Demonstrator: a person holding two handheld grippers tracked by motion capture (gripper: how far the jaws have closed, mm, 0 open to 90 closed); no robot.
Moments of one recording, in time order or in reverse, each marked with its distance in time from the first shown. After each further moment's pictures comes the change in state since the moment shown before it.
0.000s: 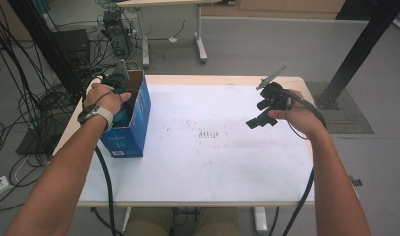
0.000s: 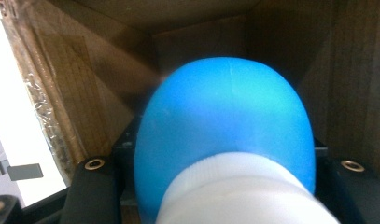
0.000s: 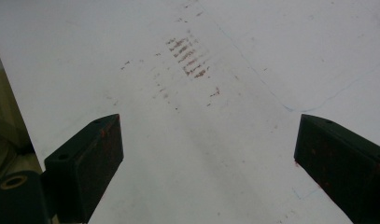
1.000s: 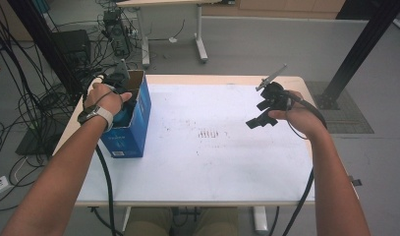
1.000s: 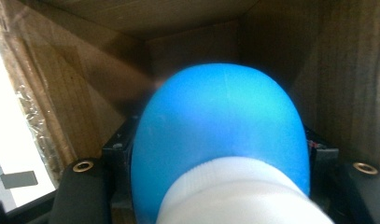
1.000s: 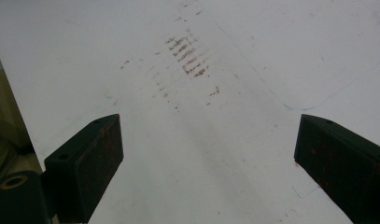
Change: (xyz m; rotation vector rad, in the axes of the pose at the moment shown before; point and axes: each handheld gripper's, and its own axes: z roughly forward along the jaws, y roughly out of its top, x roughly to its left) left arm 0.001 0.000 0.000 -0.014 -0.019 0.015; right arm 0.000 0.000 0.000 0.000 -0.001 0.007
